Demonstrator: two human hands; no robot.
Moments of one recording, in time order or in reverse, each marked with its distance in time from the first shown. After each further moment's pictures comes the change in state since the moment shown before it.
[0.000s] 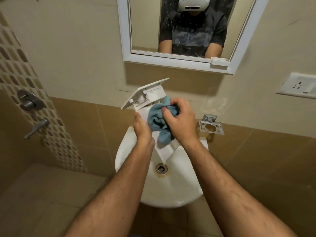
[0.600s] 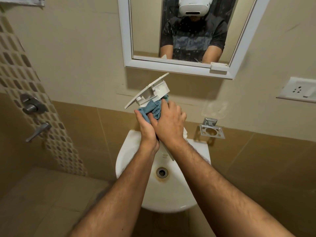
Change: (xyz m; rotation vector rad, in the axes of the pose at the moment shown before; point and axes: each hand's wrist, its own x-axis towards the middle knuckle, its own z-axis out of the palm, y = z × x) left_hand -0.011 -0.003 0.006 -0.095 -0.323 0.135; right_hand 0.008 -0.005 0.040 -0.580 -0.019 -0.075
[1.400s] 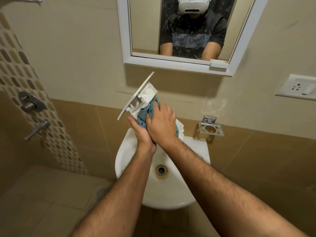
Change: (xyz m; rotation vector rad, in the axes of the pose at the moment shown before) left_hand -0.008 -0.008 -0.018 -0.071 0.081 -0.013; right_hand -0.006 -0.008 0.017 -0.023 -0.146 -0.076
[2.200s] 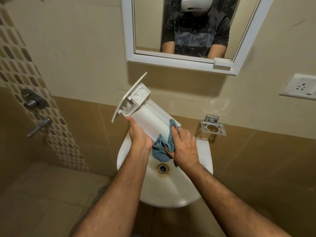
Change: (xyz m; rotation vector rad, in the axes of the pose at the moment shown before) left_hand 0.015 0.016 -0.014 0.038 0.252 -0.106; right_hand -0.081 0.083 0.018 -0.142 0.066 -0.211
